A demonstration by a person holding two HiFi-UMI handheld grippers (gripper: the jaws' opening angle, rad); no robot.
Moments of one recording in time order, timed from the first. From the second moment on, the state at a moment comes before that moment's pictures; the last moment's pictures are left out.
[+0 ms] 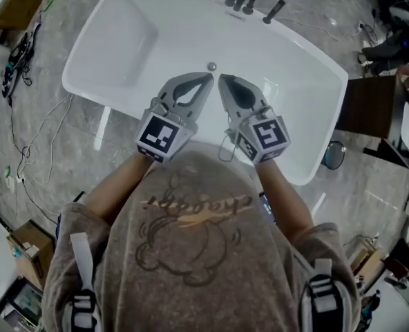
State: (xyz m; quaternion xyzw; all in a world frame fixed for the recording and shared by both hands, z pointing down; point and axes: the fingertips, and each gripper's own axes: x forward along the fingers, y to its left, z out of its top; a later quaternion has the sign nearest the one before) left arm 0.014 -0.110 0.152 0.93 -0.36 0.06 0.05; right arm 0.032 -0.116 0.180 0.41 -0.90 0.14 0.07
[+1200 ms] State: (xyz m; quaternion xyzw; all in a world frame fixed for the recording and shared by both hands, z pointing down) left arm -0.018 -0.054 0.133 0.93 -0.36 0.05 0.04; right arm 0.007 -0.035 0.123 0.31 -0.95 0.05 0.04
